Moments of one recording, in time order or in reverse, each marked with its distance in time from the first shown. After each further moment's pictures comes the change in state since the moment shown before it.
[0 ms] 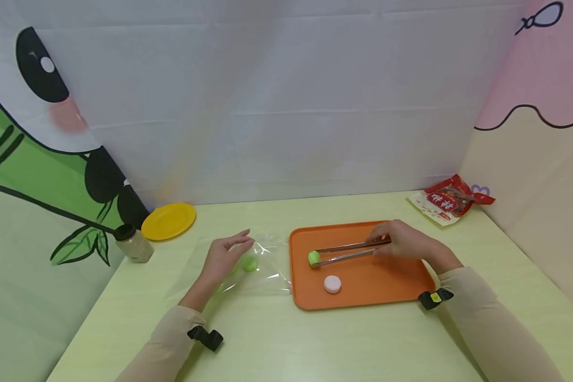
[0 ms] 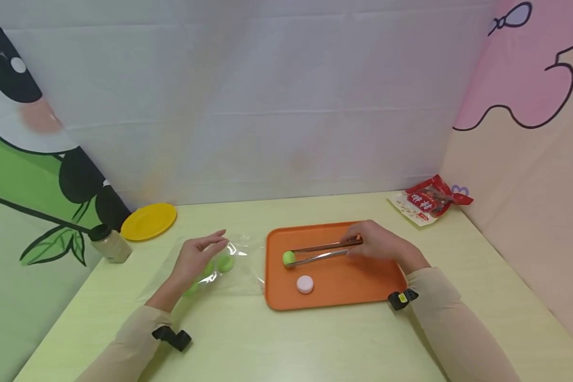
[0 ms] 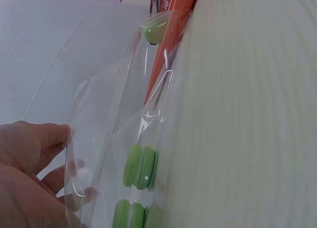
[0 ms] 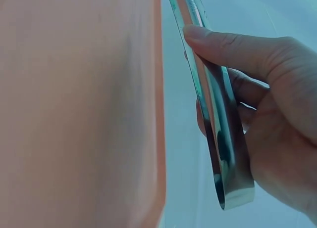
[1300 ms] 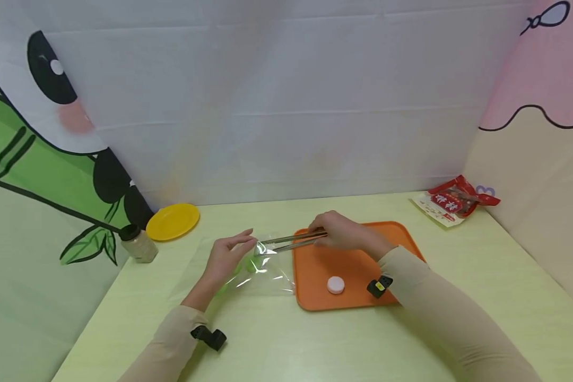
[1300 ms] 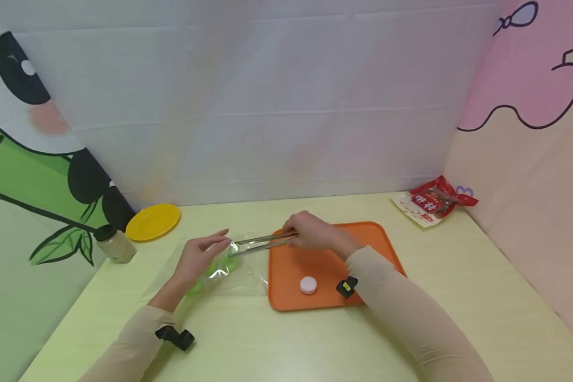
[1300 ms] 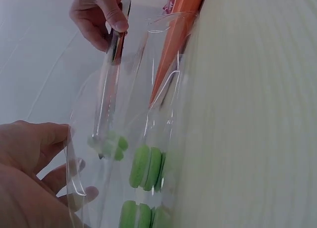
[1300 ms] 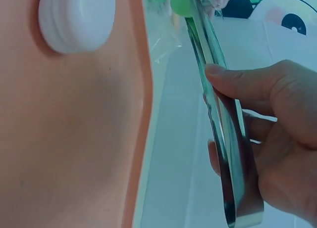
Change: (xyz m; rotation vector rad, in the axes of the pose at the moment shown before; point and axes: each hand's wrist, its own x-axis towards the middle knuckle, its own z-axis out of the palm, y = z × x) left_hand -0.006 0.006 -0.002 -0.077 -0.008 0.028; right_hand 0.103 -0.089 0.035 -0.081 -0.011 -0.144
